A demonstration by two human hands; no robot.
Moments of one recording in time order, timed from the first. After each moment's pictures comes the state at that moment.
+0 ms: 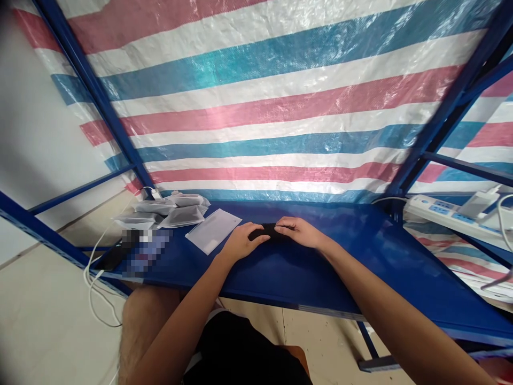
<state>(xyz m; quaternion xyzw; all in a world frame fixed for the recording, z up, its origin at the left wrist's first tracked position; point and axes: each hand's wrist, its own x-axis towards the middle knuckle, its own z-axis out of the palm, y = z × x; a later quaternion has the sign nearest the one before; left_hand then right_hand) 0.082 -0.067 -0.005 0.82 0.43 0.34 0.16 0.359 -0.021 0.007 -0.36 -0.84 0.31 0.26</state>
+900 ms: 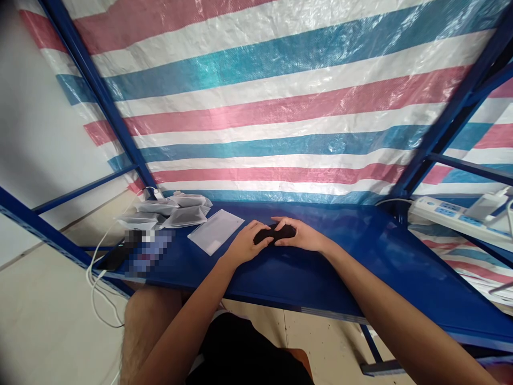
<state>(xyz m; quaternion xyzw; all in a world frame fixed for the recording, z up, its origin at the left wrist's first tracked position) 0.083 -0.070 -0.006 0.84 0.39 0.34 0.16 0.352 -0.022 -0.001 -0.34 -0.81 0.37 0.29</state>
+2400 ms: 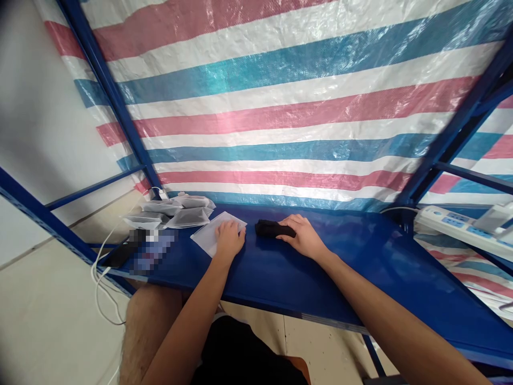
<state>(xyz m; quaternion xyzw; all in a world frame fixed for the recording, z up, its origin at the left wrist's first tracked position) 0.053 -0.047 -0.024 0.68 0.66 0.32 0.00 0.344 -0.016 -0.011 -0.36 -0.86 0.08 0.36</state>
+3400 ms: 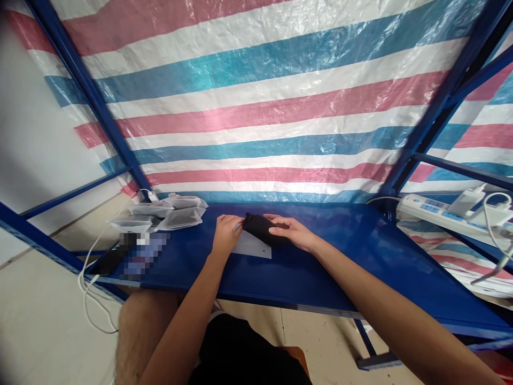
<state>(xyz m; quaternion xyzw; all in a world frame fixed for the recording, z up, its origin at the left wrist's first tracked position) 0.053 -0.044 -0.012 0.78 0.49 0.39 -0.02 0.332 -0.034 0.004 -0.34 -0.67 0.54 0.37</state>
